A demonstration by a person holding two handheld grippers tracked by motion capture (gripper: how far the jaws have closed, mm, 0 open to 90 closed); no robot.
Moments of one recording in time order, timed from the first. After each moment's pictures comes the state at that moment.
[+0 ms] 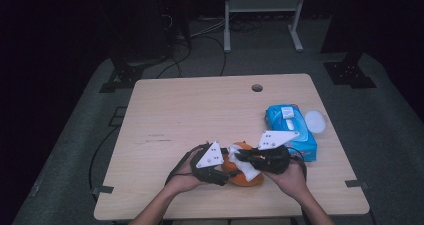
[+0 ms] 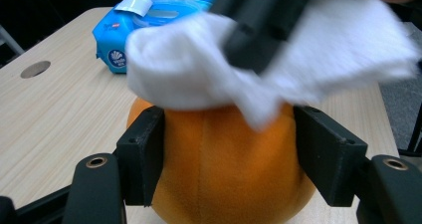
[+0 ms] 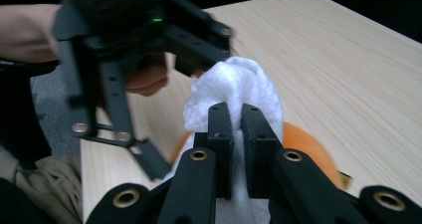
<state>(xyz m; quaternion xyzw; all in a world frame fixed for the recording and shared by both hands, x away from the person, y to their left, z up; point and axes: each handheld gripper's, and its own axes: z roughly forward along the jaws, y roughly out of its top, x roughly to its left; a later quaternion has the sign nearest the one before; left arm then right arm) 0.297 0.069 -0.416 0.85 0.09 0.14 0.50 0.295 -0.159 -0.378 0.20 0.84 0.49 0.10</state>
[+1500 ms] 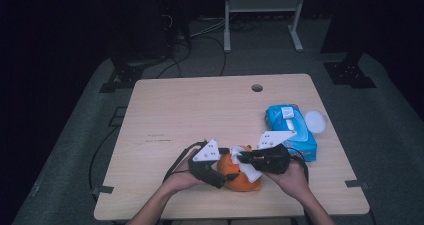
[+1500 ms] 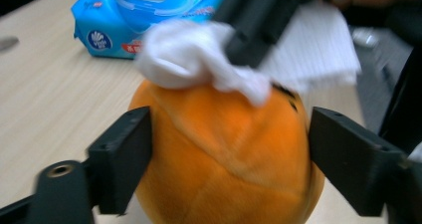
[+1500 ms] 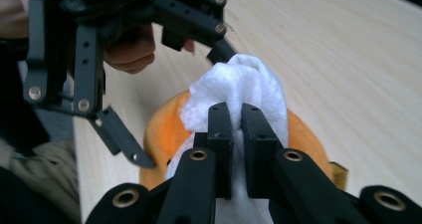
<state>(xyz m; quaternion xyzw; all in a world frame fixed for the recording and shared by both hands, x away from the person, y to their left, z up) 0.308 0.077 -0.416 0.85 0.13 0.07 0.50 0.298 -0.158 -0.386 0.22 0.85 0.47 0.08</state>
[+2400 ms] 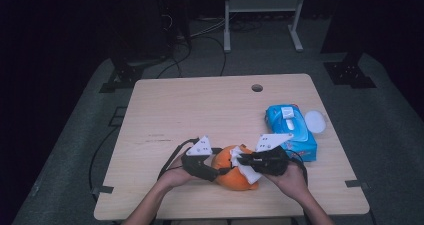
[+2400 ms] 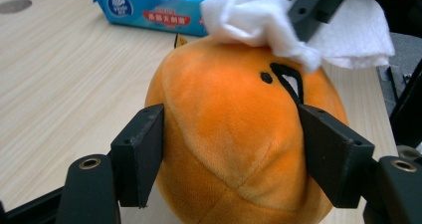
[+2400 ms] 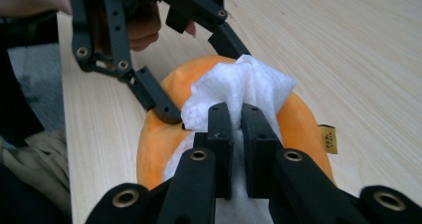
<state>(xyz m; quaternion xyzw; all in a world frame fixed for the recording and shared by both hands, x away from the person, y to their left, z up) 0.323 0.100 -0.433 0.86 0.15 0.06 0.49 0.298 -0.156 -0.397 0.21 0.86 0.45 0.09</state>
